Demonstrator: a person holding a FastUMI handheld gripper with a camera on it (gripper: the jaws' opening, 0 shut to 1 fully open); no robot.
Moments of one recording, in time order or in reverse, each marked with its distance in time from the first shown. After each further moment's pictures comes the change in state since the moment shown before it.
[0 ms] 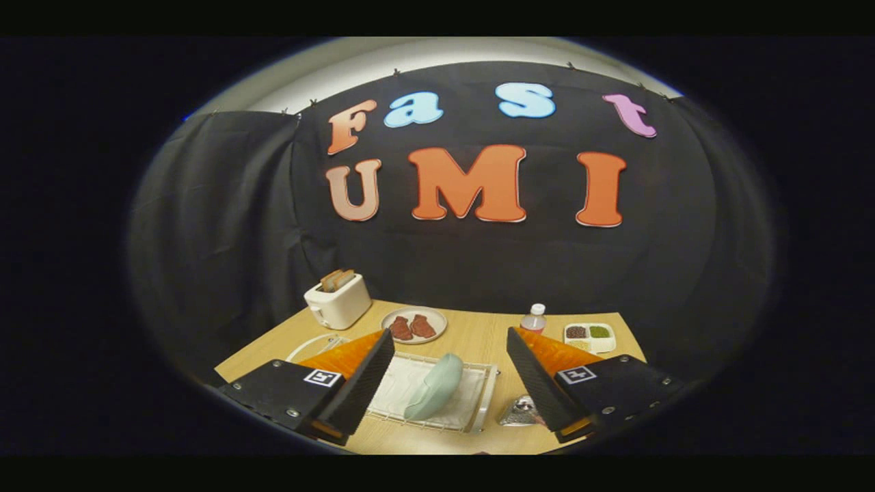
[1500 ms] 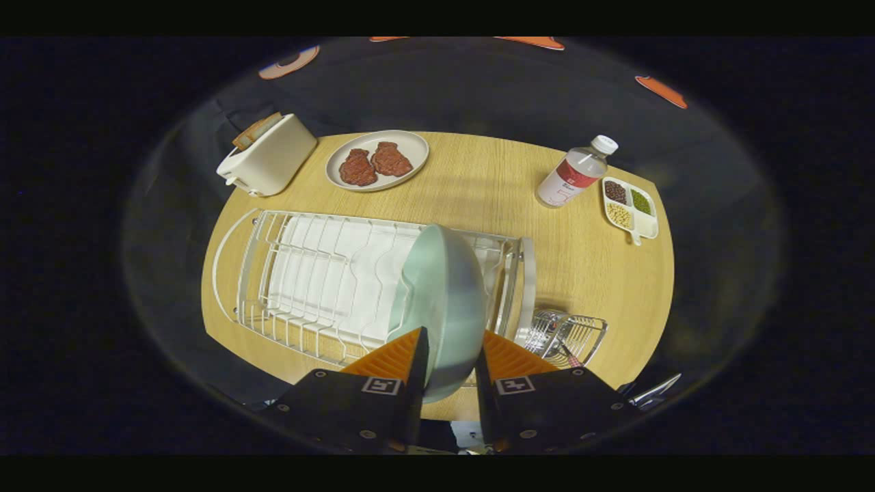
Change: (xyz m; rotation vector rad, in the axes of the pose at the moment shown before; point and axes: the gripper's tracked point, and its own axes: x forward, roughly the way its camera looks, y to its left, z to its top) arm 0.082 0.004 -0.181 -0.010 0.962 -0.110
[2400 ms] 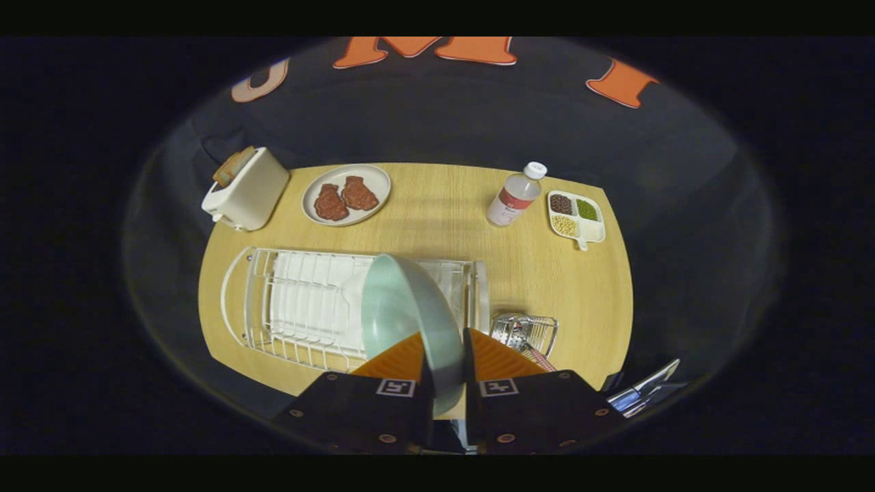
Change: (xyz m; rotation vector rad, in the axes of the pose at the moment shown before) arm -0.067 -0.028 0.025 0.120 -0.101 -0.095
